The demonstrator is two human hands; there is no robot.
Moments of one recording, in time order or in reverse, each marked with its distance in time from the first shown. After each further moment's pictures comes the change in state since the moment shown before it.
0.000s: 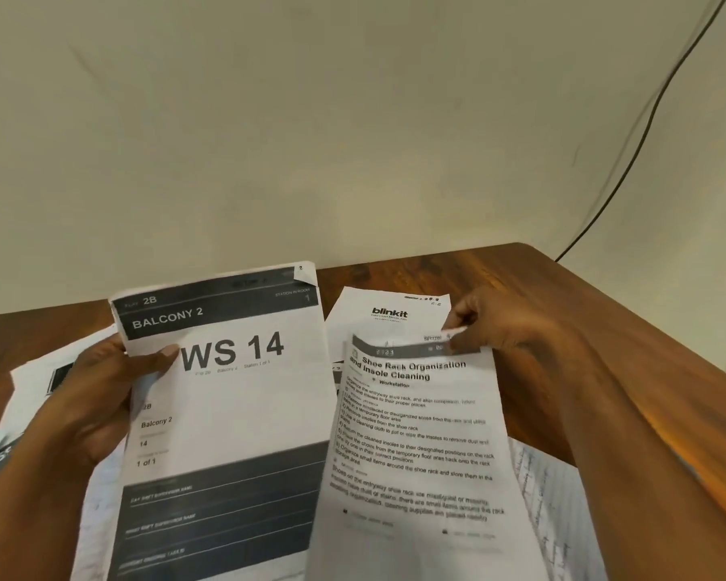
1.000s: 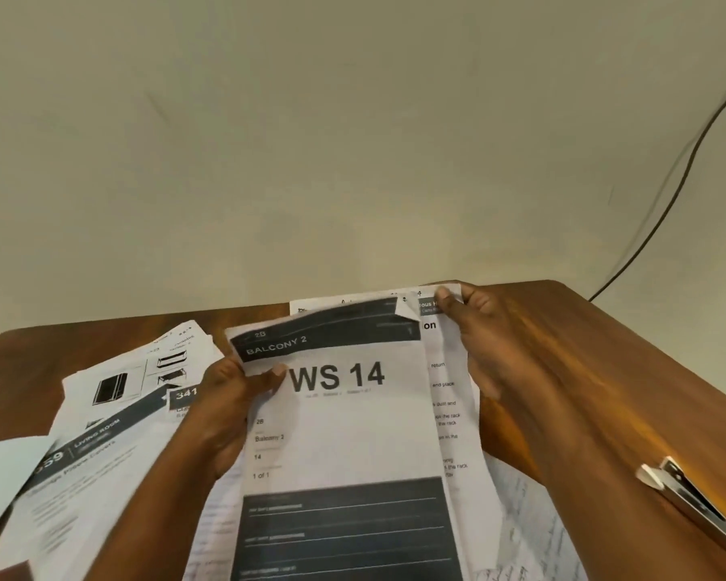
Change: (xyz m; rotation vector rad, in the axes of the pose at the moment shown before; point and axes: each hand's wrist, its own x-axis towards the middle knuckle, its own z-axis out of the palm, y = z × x) left_hand -0.008 -0.022 0.072 0.006 -0.042 0.076; right_hand 0.002 -0.079 0.047 0.983 0.356 -0.294
